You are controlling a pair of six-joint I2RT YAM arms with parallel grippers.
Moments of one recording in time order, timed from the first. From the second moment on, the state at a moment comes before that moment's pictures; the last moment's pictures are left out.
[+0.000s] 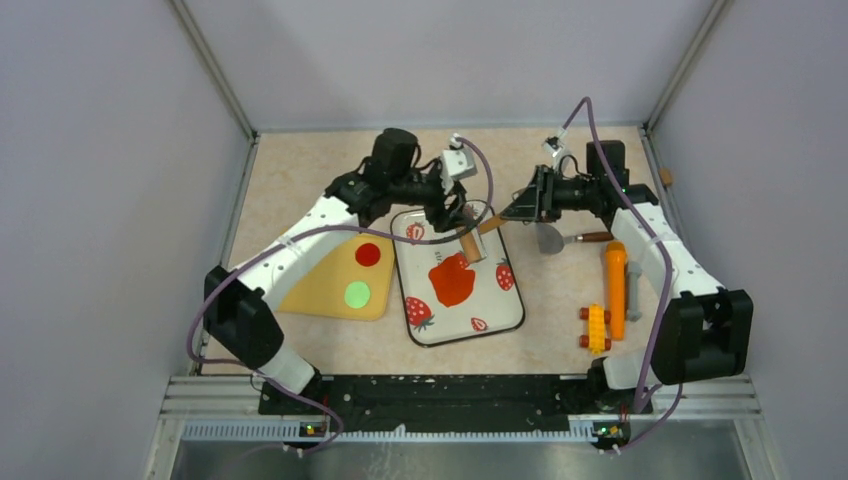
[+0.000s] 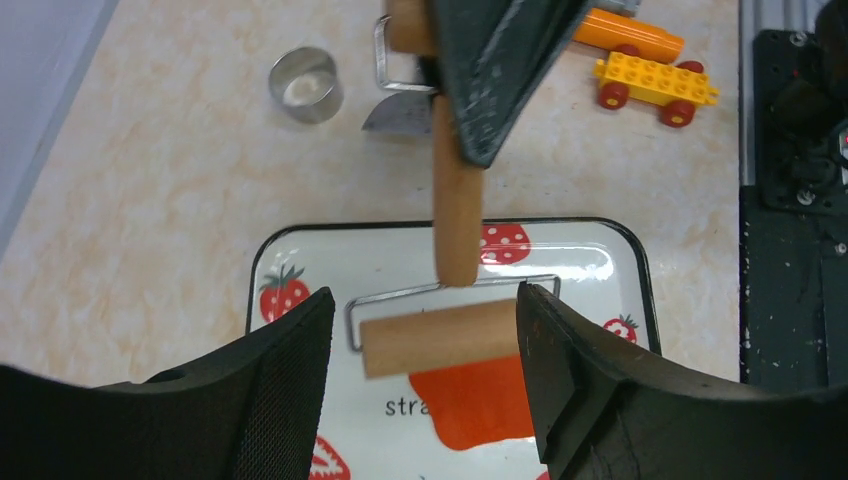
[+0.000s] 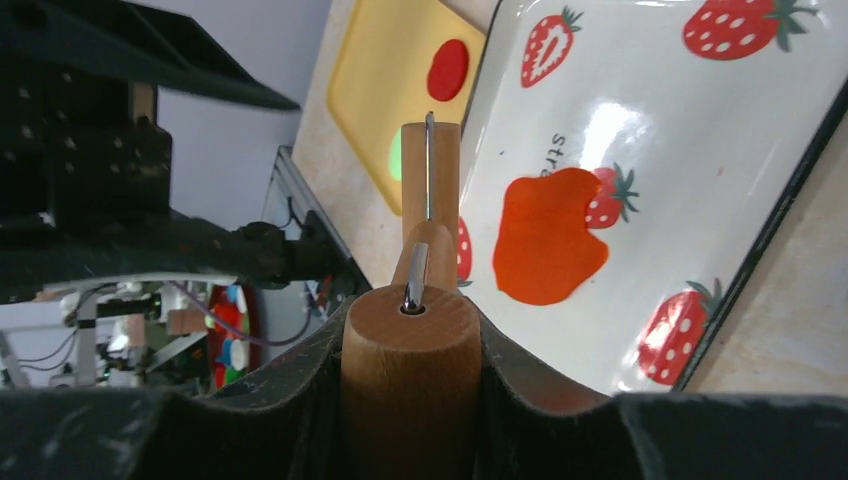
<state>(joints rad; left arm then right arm) -0.58 1.57 1.46 -0.40 0.66 0.35 0.14 1.40 1.16 -0.50 -0.93 0.34</state>
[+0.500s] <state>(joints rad) -0.71 1.75 1.55 -0.43 0.61 0.46 0.13 1.39 1.08 -0.35 -1.01 0.49</state>
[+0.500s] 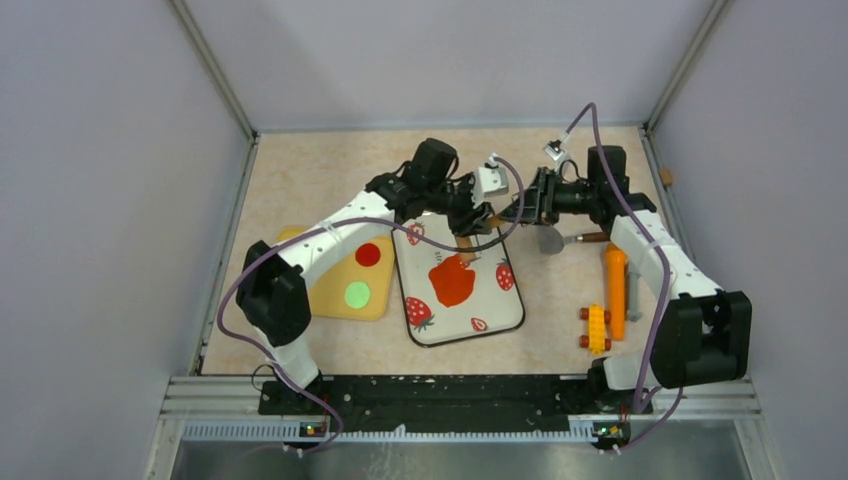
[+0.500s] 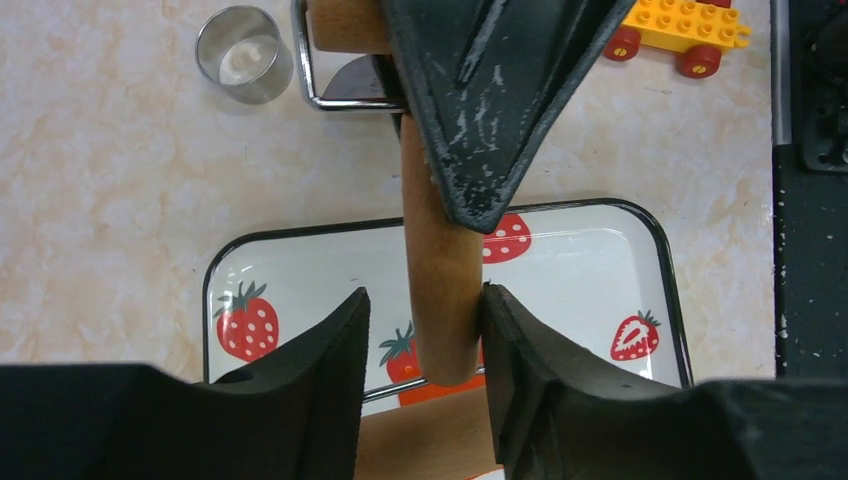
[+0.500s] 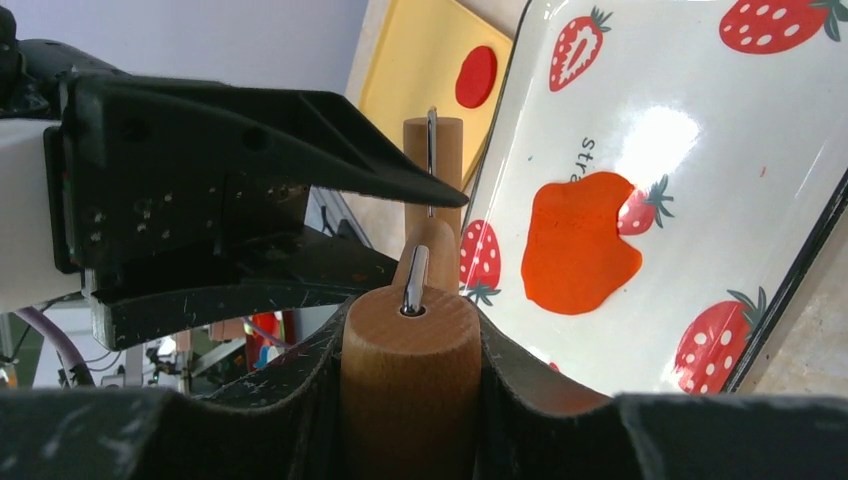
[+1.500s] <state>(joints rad) -0.59 1.74 1.47 -0.57 0.31 0.32 -0.14 1.32 1.17 -0.62 -0.85 0.21</state>
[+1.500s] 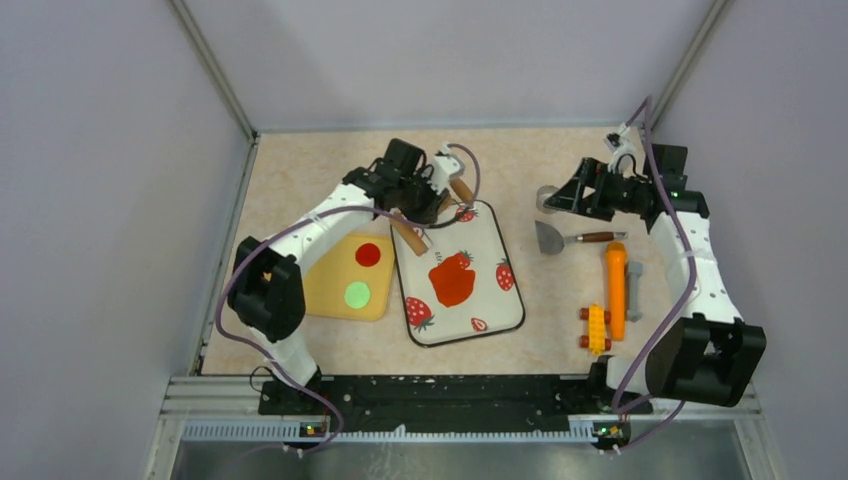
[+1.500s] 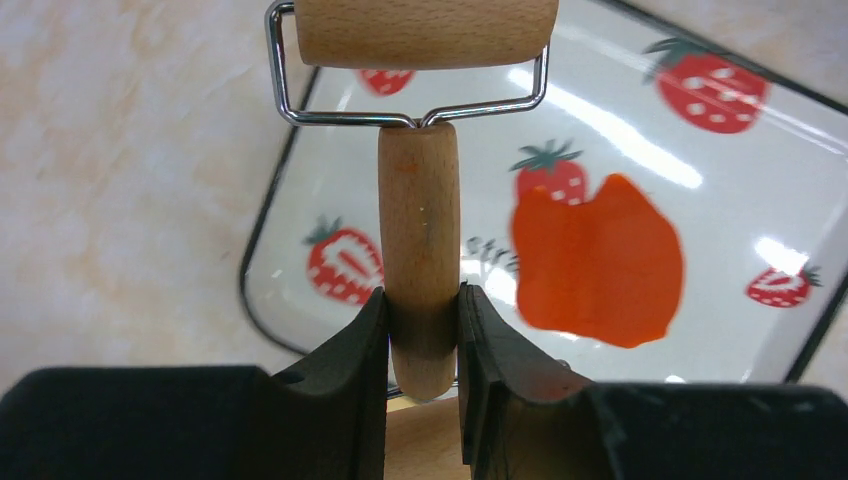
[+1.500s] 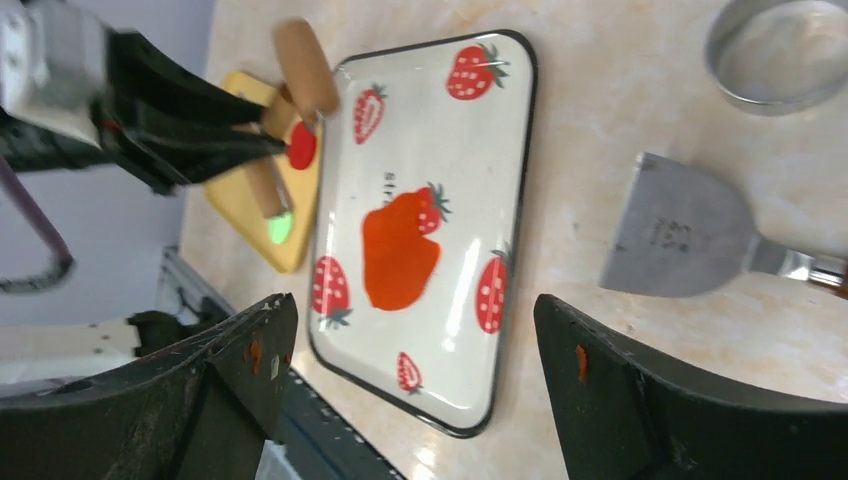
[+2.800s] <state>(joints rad) -0.20 2.29 1.94 -0.79 0.17 0.17 -0.14 1.24 1.10 -0.85 -0.56 -0.09</state>
